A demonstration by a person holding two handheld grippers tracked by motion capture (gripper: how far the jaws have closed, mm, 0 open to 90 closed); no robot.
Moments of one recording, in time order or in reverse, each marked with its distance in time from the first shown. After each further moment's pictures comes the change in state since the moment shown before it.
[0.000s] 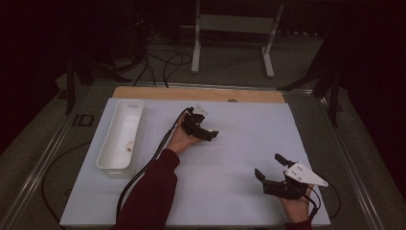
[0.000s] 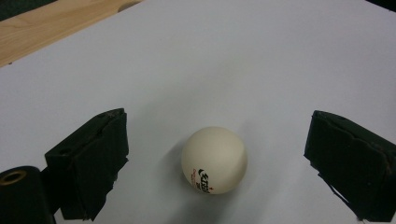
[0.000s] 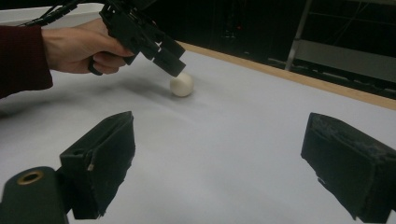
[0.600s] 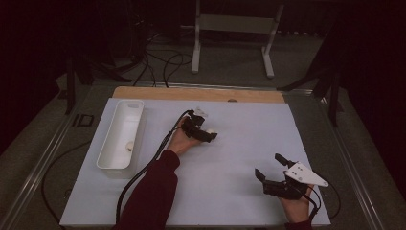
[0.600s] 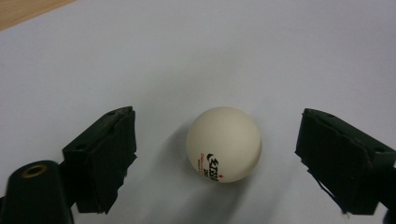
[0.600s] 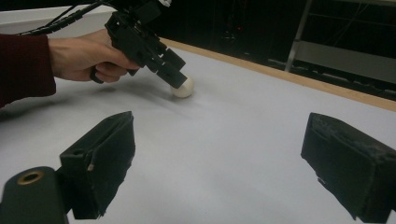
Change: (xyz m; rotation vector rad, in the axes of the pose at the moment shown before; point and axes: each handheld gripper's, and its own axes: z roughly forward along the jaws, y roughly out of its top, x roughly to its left) left arm 0.003 -0.009 0.010 0.043 0.001 -0.027; right arm 0.000 0.001 -0.001 -0.002 -0.001 0.000
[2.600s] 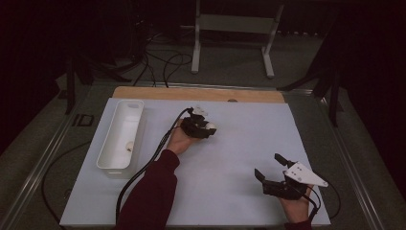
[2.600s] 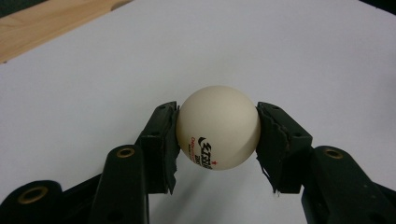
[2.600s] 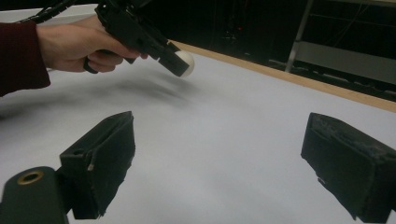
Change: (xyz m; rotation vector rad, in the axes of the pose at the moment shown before) left arm -0.010 0.011 -0.022 -0.038 -0.014 0.037; right arm 0.001 0.001 0.000 0.001 0.003 -0.004
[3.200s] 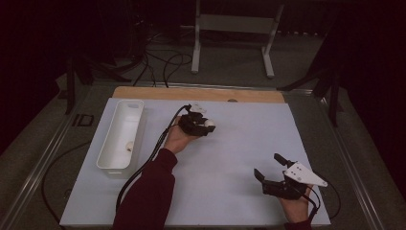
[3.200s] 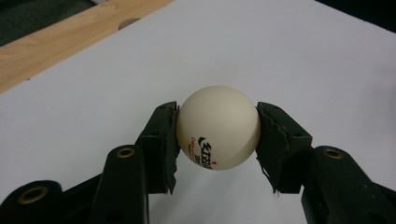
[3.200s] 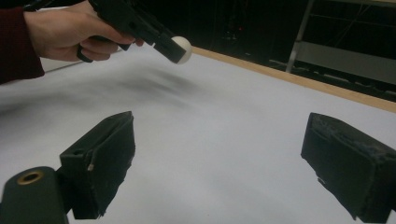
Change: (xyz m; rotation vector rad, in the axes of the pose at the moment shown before) left arm -0.003 0.008 -0.018 -0.029 0.007 0.011; right arm 0.001 0.000 0.001 -0.002 0.002 -0.001
